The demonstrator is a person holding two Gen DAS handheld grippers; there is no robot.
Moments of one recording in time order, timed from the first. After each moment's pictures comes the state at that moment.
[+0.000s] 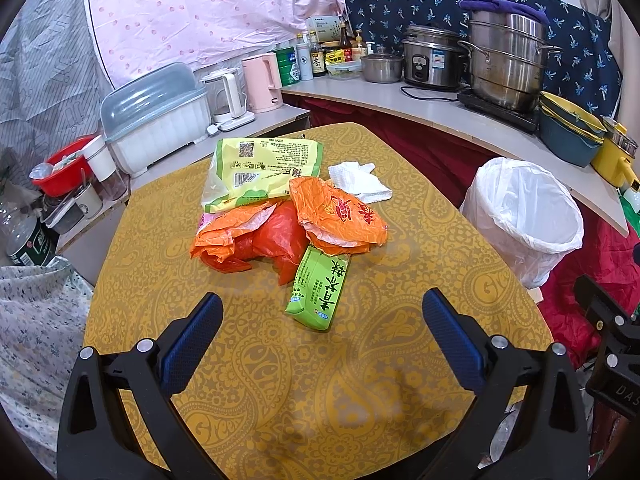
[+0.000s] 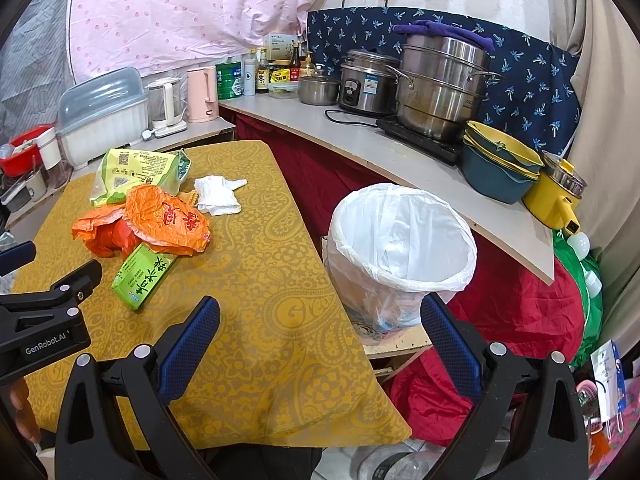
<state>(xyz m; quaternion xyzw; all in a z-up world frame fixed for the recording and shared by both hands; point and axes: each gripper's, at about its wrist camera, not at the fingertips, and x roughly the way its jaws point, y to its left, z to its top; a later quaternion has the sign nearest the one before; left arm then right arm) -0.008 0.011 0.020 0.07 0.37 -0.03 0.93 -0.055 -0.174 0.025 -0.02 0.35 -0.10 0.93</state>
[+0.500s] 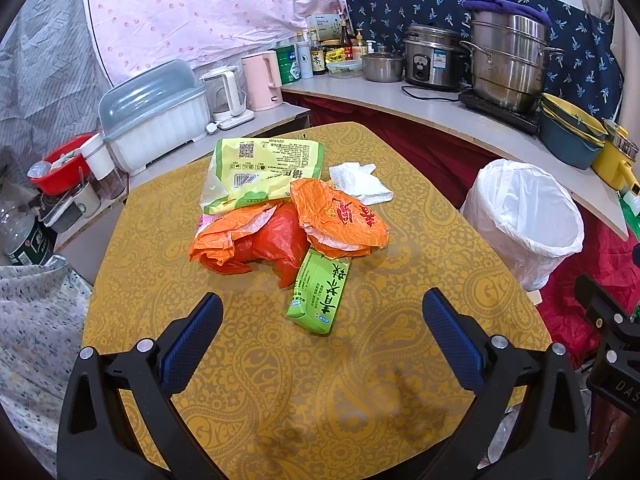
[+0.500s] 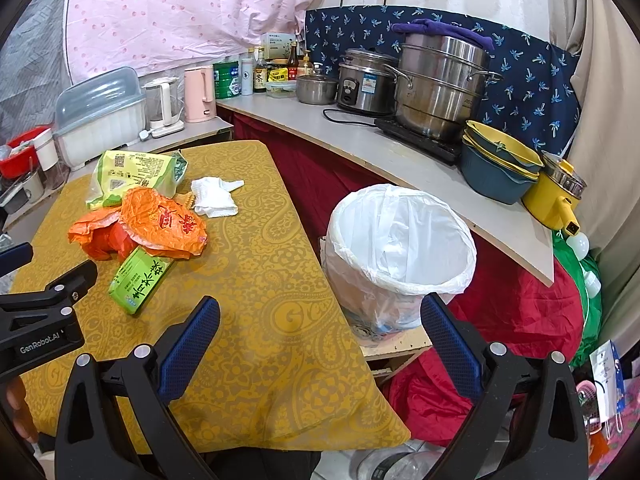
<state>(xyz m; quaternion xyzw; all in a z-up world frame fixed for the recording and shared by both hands) -0.001 0.014 0.022 0.06 0.37 -0.04 0.93 -0.048 -0.177 0.027 -0.02 0.35 -0.10 0.93</state>
